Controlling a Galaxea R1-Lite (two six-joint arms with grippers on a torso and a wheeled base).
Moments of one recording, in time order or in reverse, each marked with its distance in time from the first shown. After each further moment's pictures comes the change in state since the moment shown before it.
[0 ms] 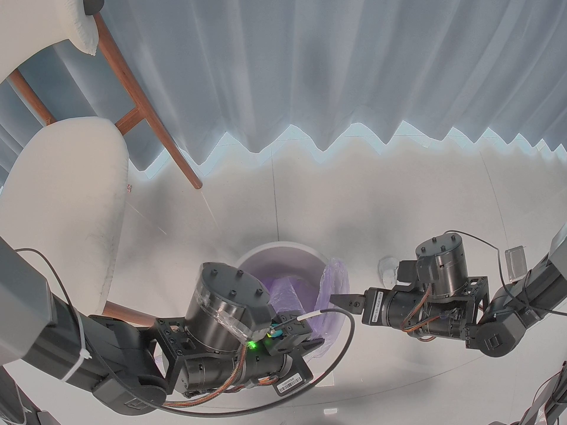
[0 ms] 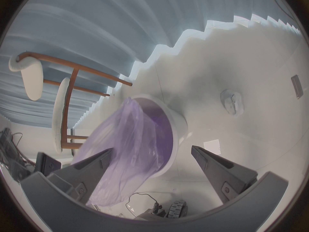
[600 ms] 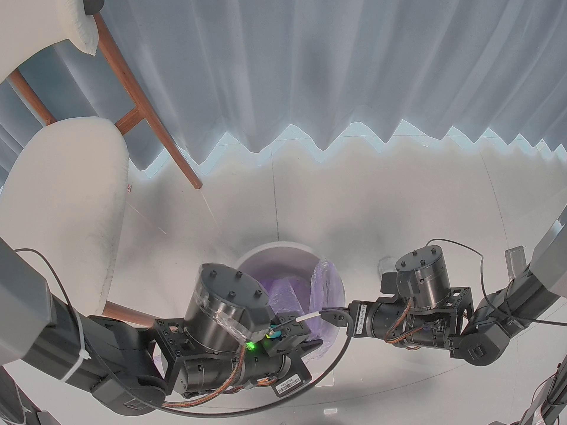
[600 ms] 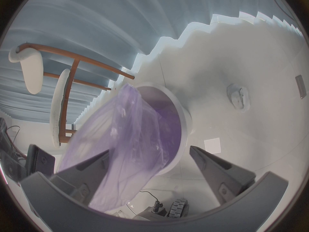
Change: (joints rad) left arm 0.001 -0.002 0.006 0.002 0.003 0.000; right arm 0.052 0.067 -0.013 -0.024 -0.002 0.003
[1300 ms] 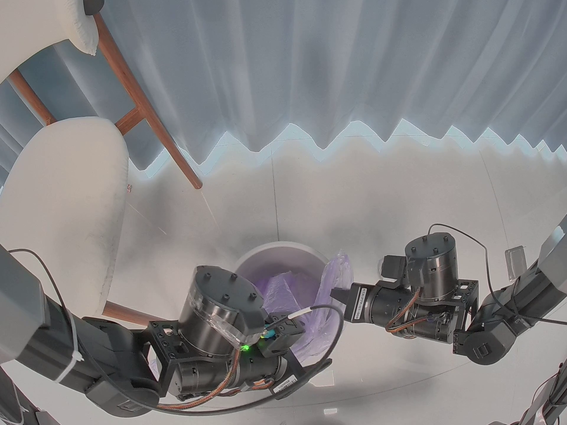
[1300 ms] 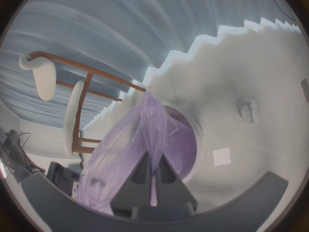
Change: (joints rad) left arm -0.001 -0.017 0.020 0.000 0.001 -0.064; right arm 0.009 -0.028 -0.010 -0.108 0.001 -0.003
